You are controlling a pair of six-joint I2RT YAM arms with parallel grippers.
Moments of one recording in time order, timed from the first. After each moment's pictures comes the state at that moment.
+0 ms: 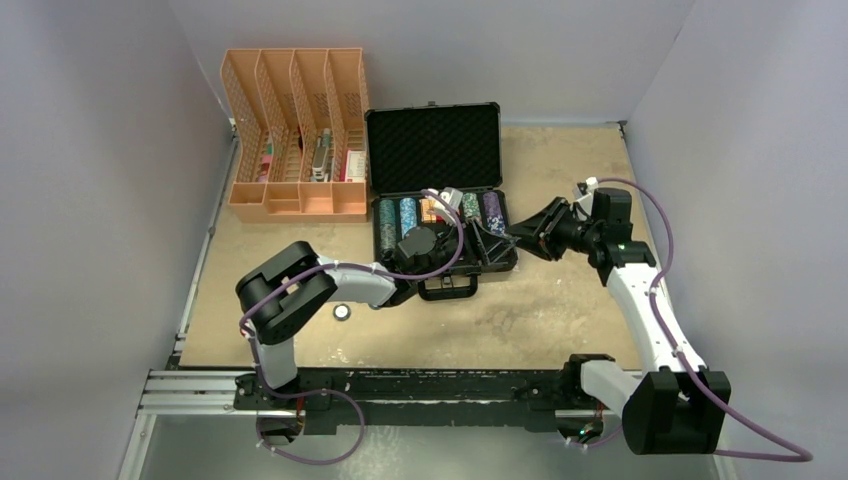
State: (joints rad) left arm -0.95 1.83 0.89 1.00 0.07 -0.80; right arm -0.01 1.06 0.81 -0.45 -0.65 0.90
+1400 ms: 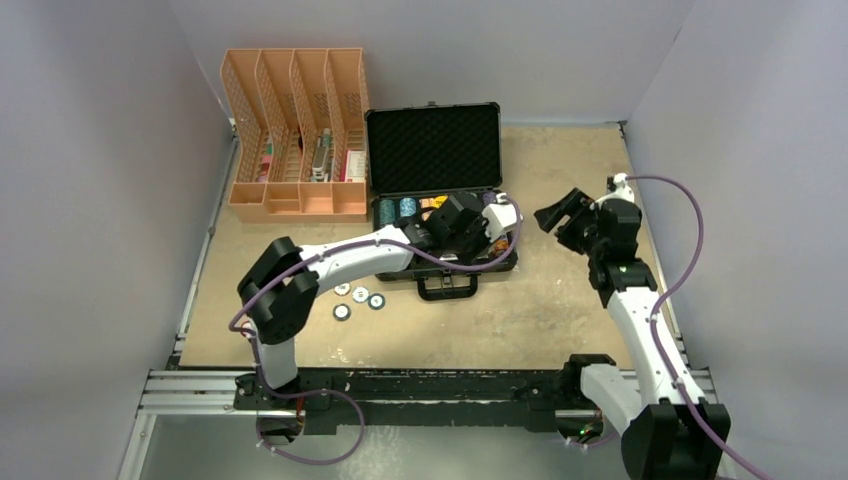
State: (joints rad) left arm -0.96 1.82 1.37 -0.17 0.12 0.13; right arm 0.00 0.94 0.72 -0.24 -0.14 0.63
